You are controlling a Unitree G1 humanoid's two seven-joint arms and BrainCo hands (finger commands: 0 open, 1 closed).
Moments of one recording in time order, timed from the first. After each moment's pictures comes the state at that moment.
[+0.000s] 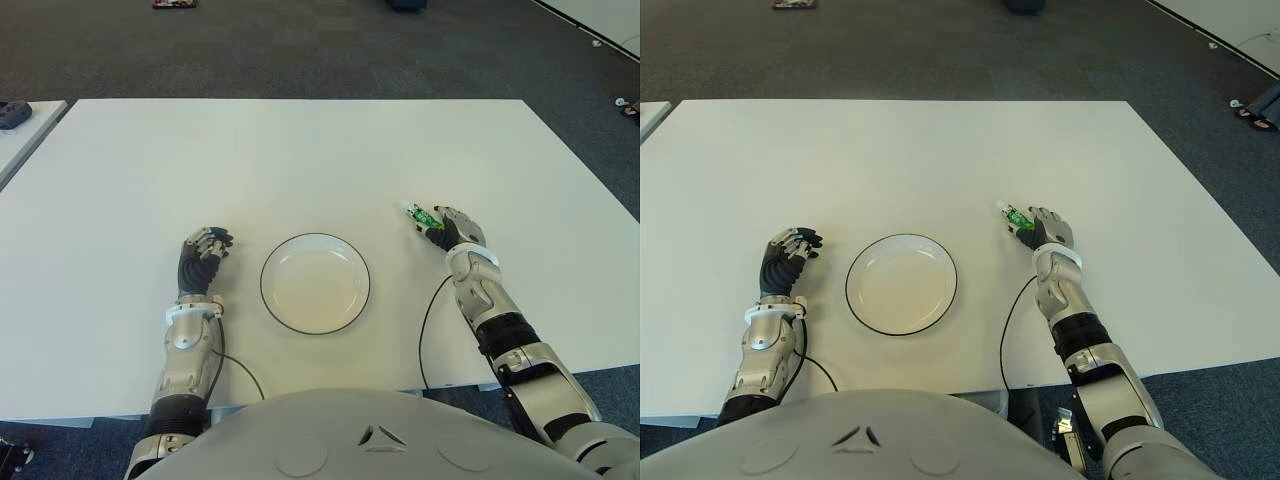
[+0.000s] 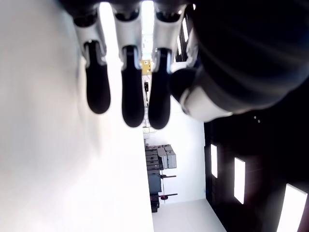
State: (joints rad) left arm 0.23 0.05 0.13 0.33 0.02 -0.35 0.10; right arm -0.24 -0.46 0.34 0.45 -0.71 0.35 -0.02
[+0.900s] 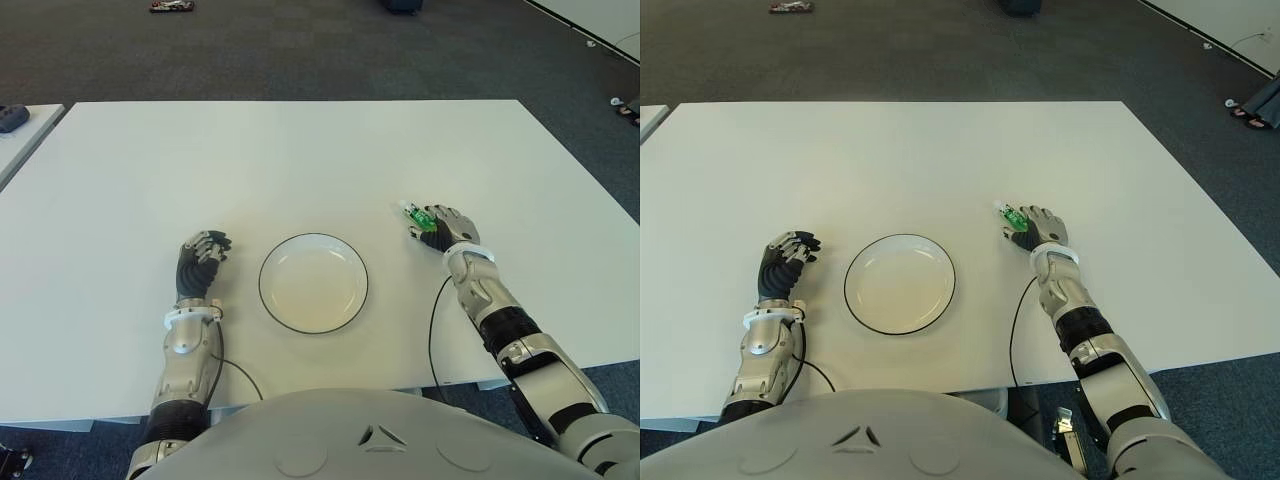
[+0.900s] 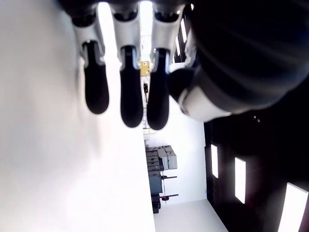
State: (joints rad) left arm 0.25 0.04 0.13 0.30 0.04 -0.34 0.11; right arm -0.34 -0.44 0.43 0.65 -0.75 0.25 -0.09
